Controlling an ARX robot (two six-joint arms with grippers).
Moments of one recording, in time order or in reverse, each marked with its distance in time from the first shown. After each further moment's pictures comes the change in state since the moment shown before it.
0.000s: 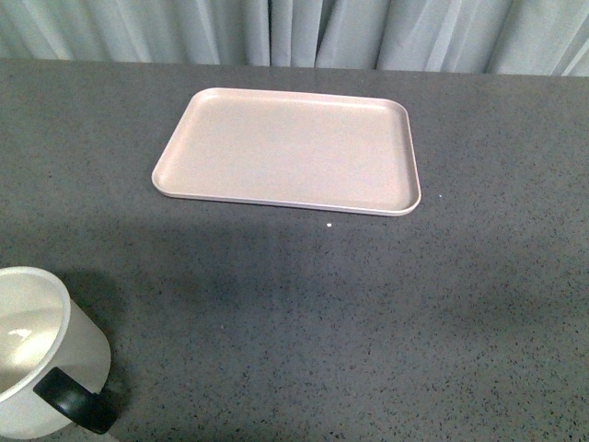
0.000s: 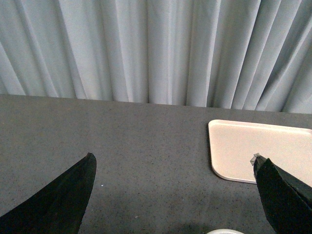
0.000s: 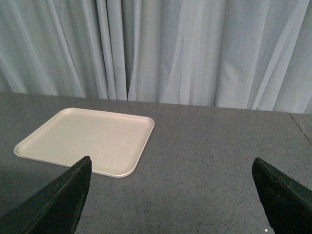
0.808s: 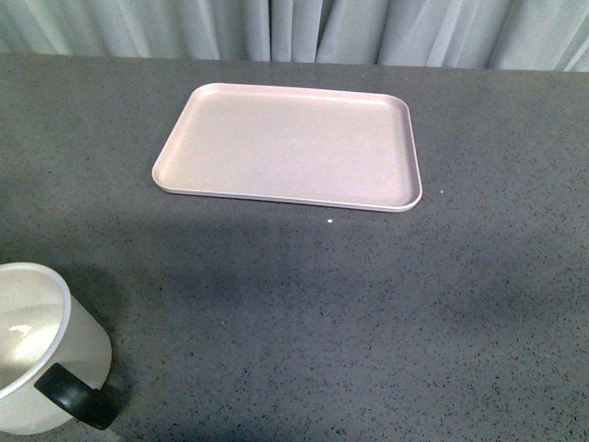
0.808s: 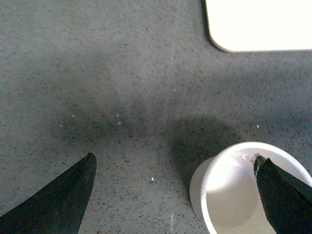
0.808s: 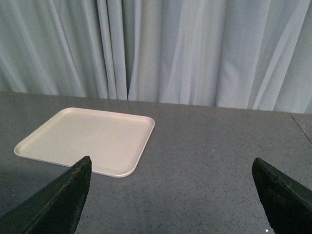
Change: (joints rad) left arm 0.093 1.017 0.375 -0.069 0.216 0.203; right arm 0.000 0.000 0.000 0.000 0.000 0.000
